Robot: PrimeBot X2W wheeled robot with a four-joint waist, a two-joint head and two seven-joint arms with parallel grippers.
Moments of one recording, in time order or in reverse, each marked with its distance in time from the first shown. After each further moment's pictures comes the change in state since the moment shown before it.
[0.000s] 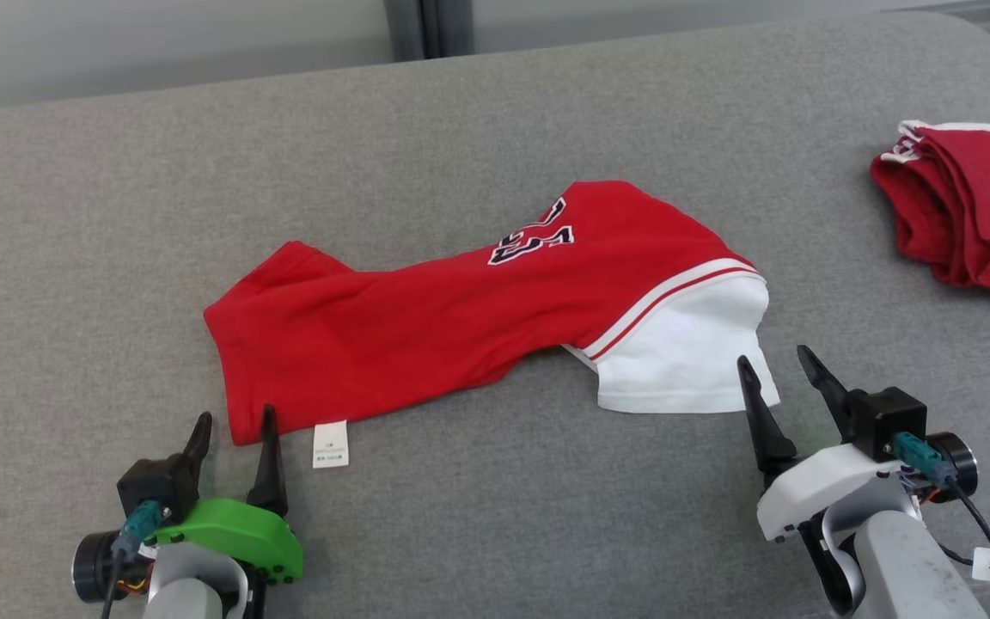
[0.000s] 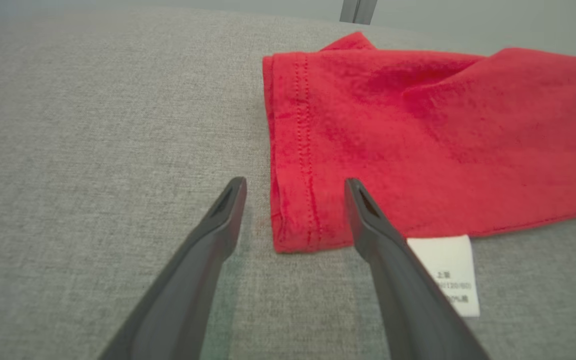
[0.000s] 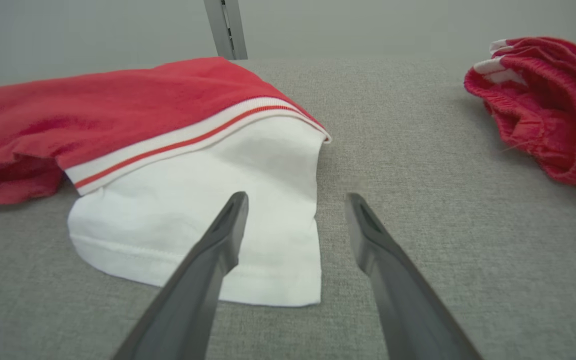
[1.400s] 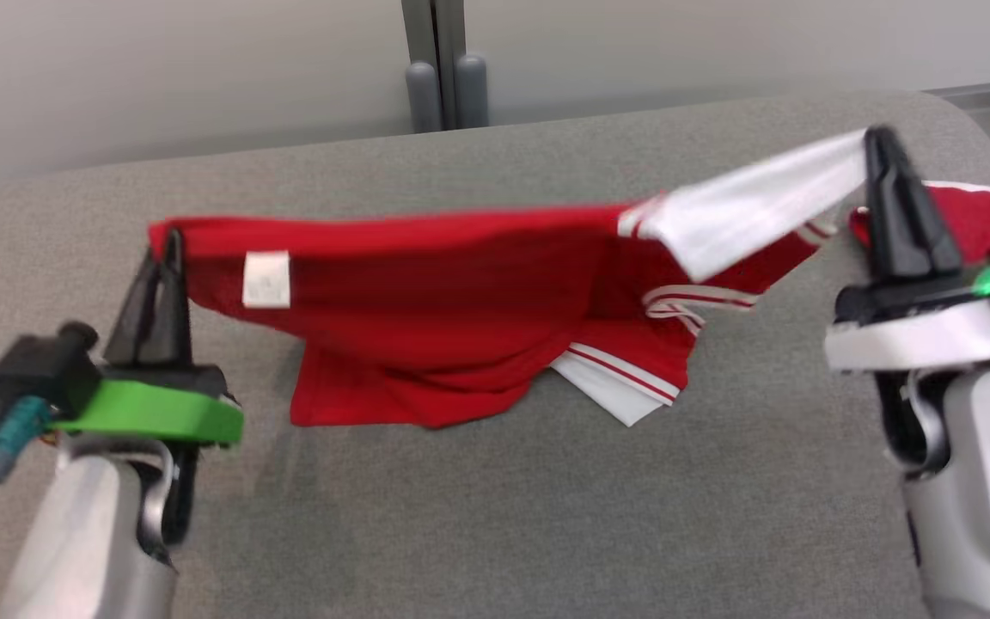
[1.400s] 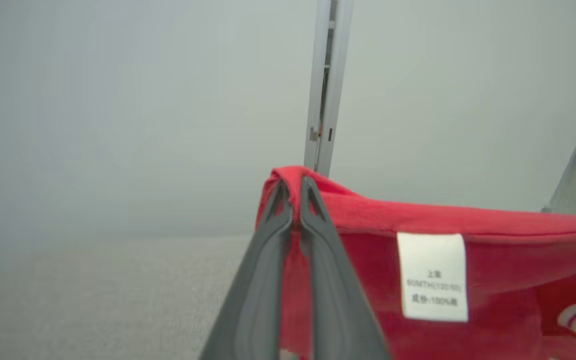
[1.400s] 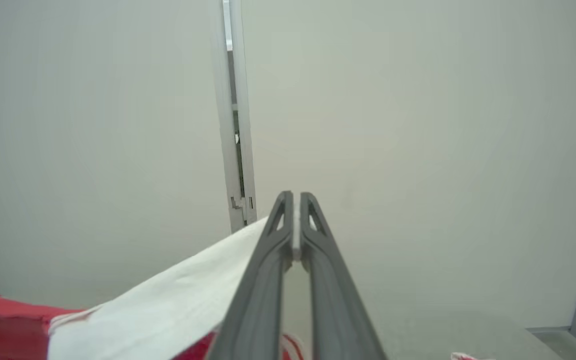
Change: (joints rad) left arm -0.111 0.150 -0.100 -0.315 -0.145 -0.001 0.000; right arm -0.134 -0.025 -0.062 -0.374 0.090 -0.001 0.001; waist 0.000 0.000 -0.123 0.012
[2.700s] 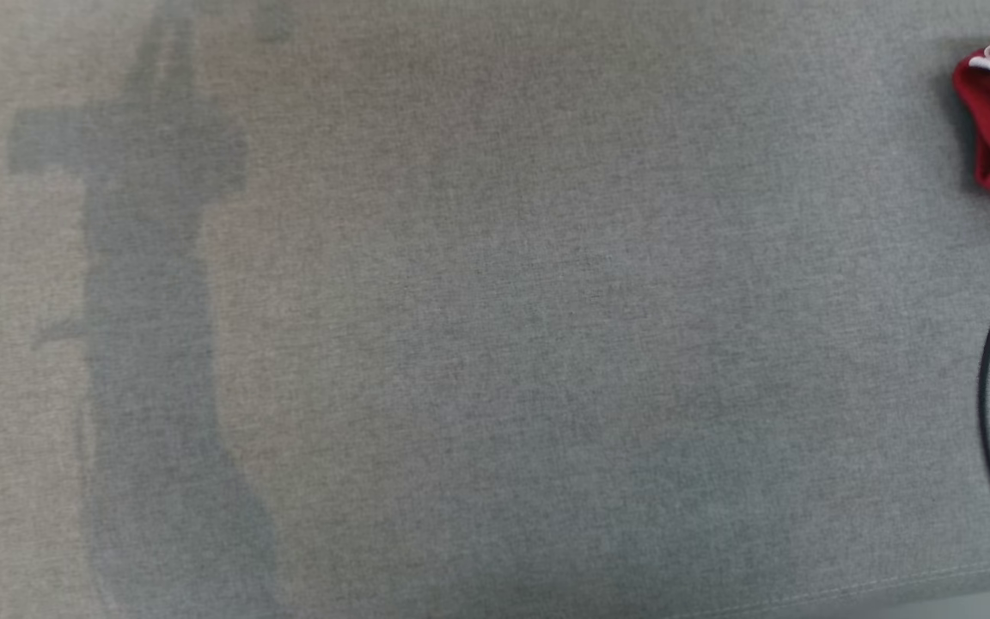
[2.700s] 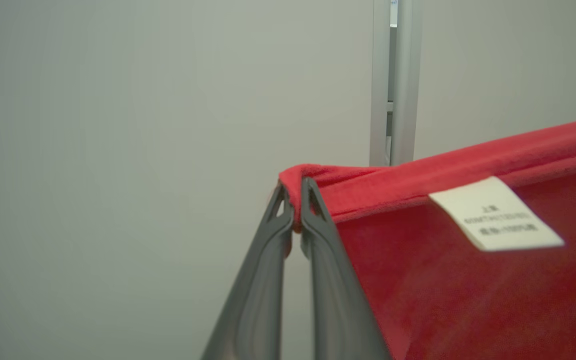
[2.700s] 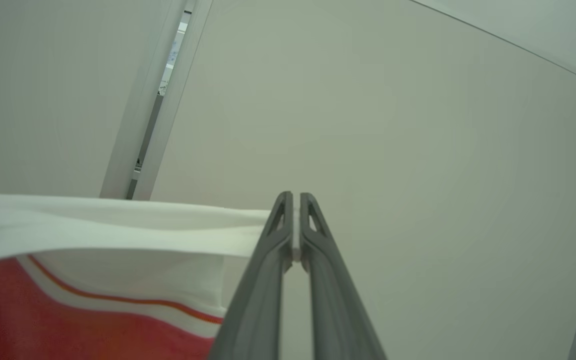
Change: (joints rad) left arm -0.955 0.162 -0.040 0.431 -0.059 0.004 0.007; right arm -1.129 -0.110 -0.076 0.518 -0.340 0.002 0.002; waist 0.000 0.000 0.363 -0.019
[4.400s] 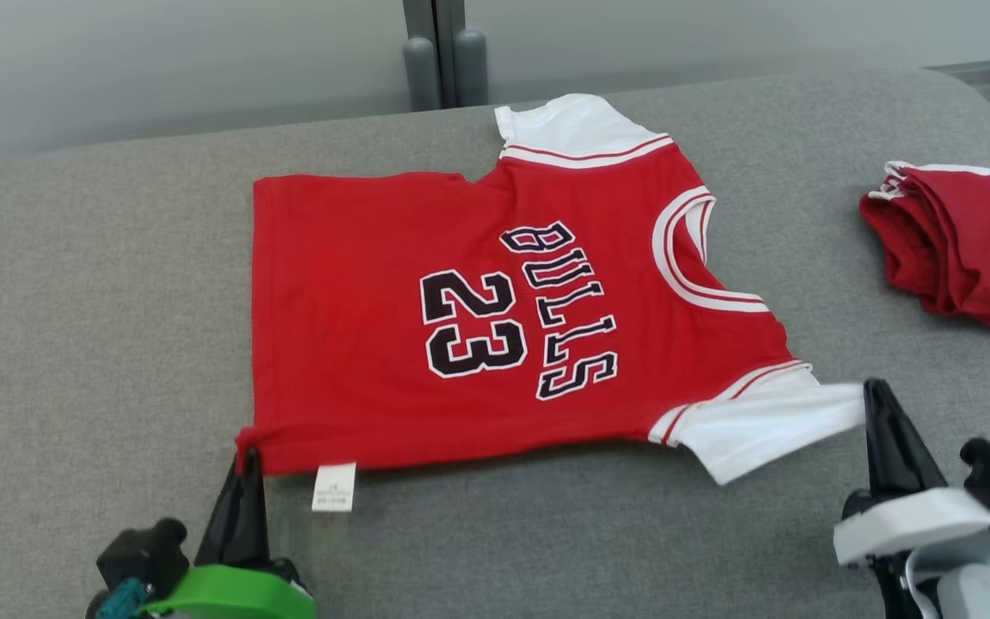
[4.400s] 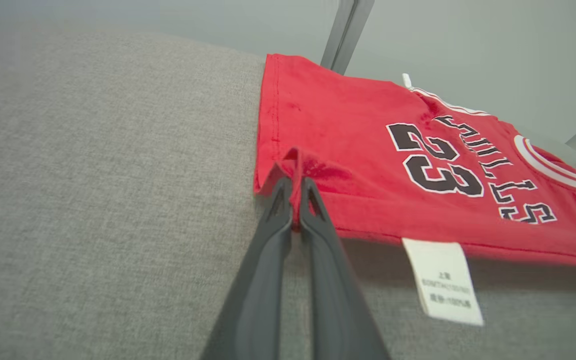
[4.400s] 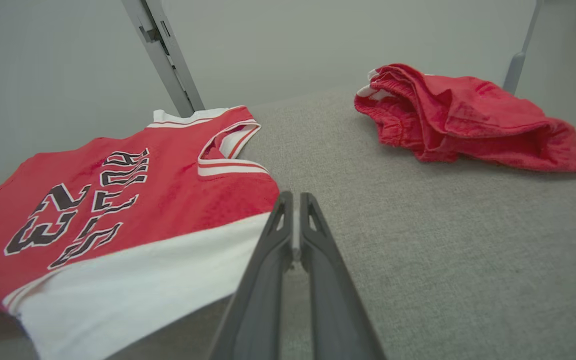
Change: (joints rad) left arm 1.292 -0.314 0.091 -0.385 0.052 -0.007 -0.007; right arm 1.446 0.135 -0.014 -0.324 0.416 -0.002 0.000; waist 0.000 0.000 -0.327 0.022
